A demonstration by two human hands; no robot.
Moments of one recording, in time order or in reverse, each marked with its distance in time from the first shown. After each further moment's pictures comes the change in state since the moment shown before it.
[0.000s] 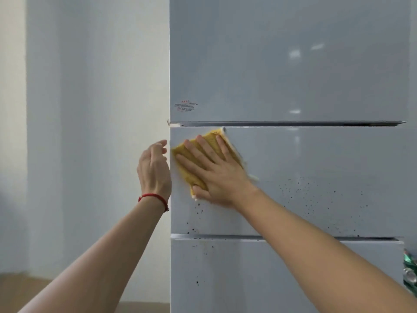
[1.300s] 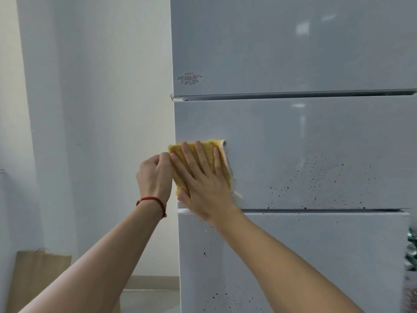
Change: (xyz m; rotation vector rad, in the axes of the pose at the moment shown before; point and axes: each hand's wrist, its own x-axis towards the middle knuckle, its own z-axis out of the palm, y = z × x) left_hand -0.026 -0.044 -0.034 0.246 -0.074 -0.103; right_hand -0.028 -0.102 0.022 0.126 0.031 0.222
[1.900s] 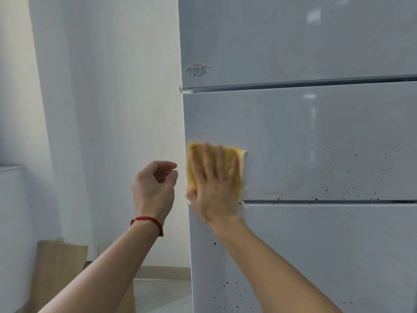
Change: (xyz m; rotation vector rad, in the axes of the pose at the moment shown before) left_hand -0.038 -0.017 -0.042 0.100 0.017 0.156; right_hand -0.021 -0.032 0.010 0.035 0.031 0.270
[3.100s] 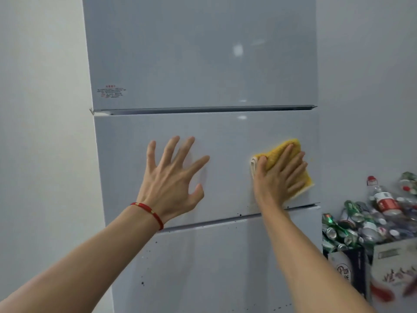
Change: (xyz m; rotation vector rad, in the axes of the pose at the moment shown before) left_hand -0.009 0.080 0.140 0.906 -0.359 1.062; right_hand -0.016 0.272 -0.063 0.113 0.226 1.051
